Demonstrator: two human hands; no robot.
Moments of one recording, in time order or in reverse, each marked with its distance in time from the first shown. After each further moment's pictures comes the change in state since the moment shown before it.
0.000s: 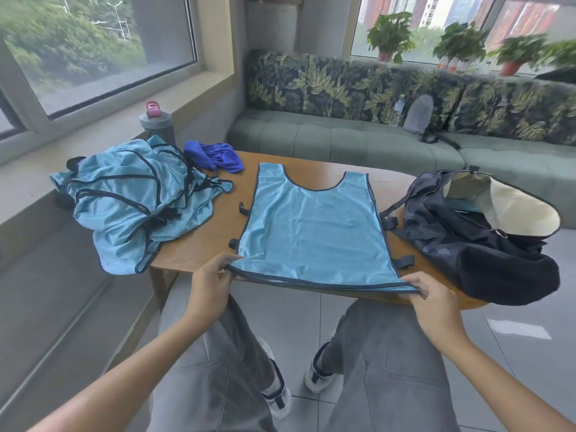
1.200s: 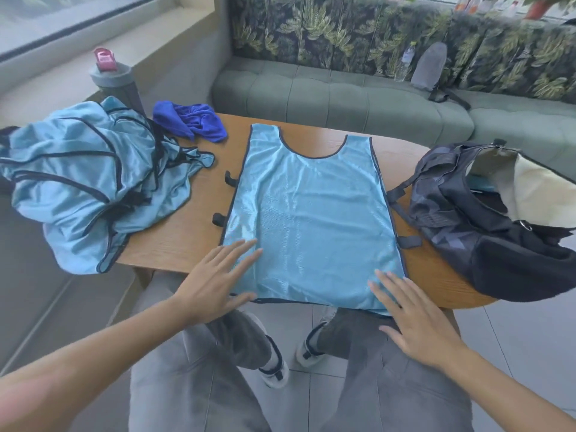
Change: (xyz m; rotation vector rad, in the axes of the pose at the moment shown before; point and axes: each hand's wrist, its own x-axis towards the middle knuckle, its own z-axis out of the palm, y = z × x) left_hand 0.047 -0.048 0.021 0.903 -0.541 0.615; right_hand 0.010 0.063 0.025 -0.796 -0.477 -0.633
